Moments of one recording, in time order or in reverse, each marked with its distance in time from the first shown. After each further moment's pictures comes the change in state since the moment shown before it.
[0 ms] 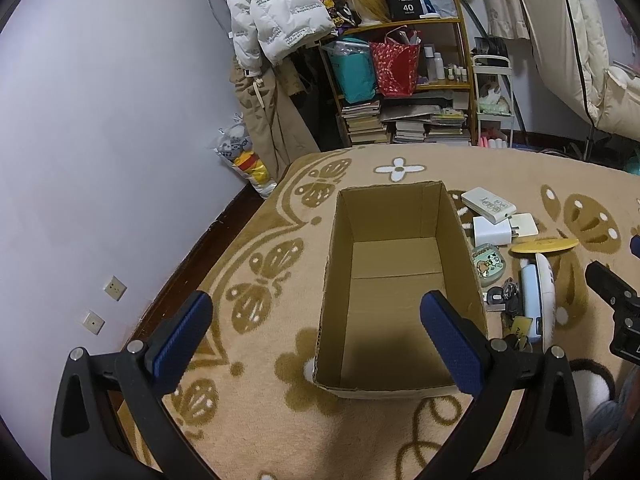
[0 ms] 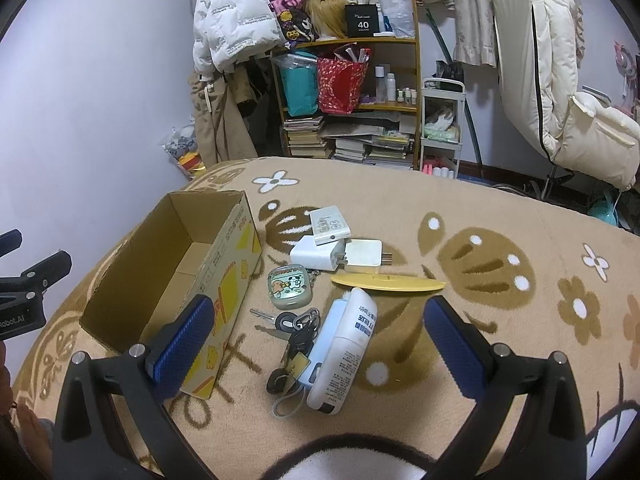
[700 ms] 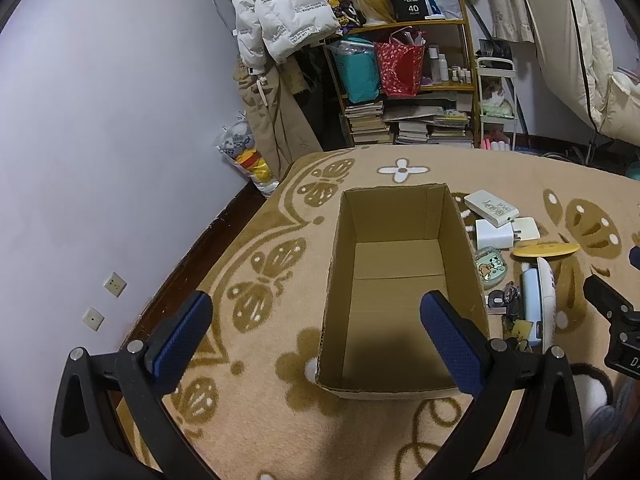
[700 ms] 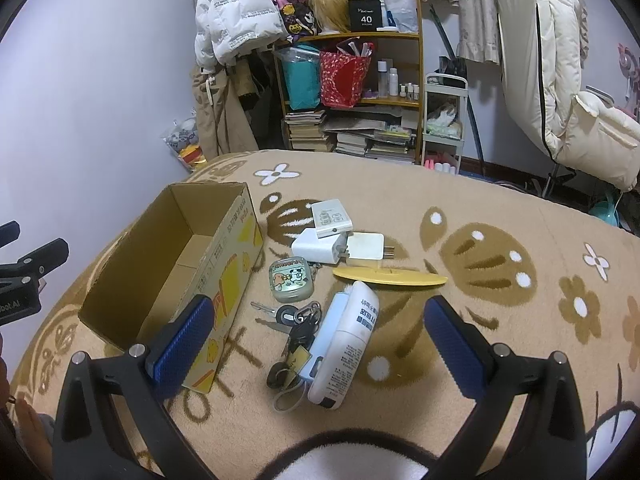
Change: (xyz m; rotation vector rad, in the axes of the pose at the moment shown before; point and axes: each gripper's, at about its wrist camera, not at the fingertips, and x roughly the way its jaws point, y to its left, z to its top) left arm 0.002 0.002 0.002 -0.014 0.007 0.005; right arm 0.003 0.003 -0.003 -0.004 0.015 0.000
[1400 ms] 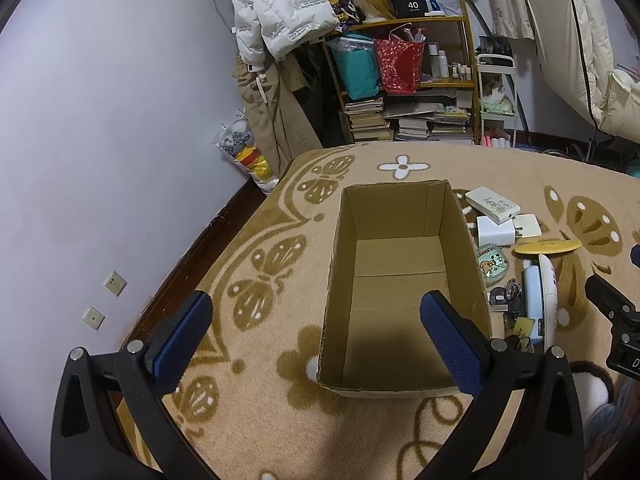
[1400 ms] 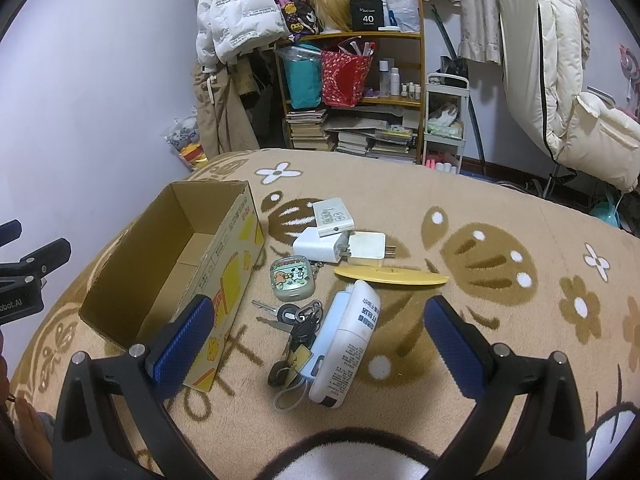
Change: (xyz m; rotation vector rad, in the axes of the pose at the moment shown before) left arm 0.002 -0.002 -0.002 0.003 0.006 0.003; right arm -0.001 0.002 0.000 -0.005 0.005 -0.003
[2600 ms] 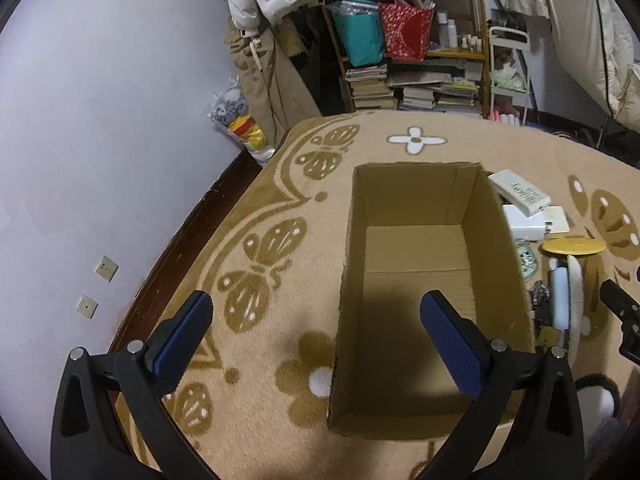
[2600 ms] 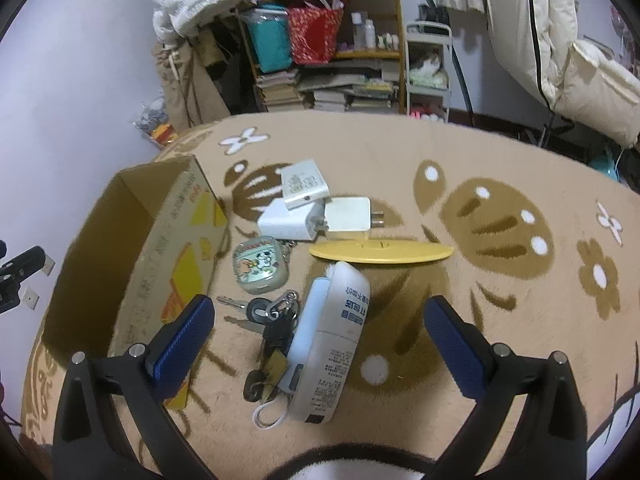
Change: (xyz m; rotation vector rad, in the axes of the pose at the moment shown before) left arm 0.073 0.014 0.022 -0.005 0.150 -0.013; right arm 0.065 -0.031 0.000 0.108 0.169 -0.031
